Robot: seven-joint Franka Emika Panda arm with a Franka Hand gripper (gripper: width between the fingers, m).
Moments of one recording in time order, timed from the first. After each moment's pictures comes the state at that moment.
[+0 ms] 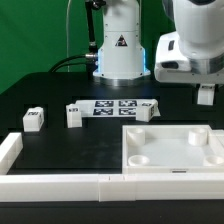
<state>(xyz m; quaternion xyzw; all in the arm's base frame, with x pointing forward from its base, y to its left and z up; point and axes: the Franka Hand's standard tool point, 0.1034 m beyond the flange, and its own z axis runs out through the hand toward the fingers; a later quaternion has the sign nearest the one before) 0.383 0.169 0.073 -0.92 0.15 0.36 0.09</state>
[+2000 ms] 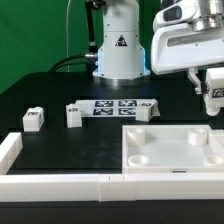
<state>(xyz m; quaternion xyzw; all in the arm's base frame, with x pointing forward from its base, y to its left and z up) 0.514 0.131 0.100 -0.97 -0.03 -0.22 0.05</state>
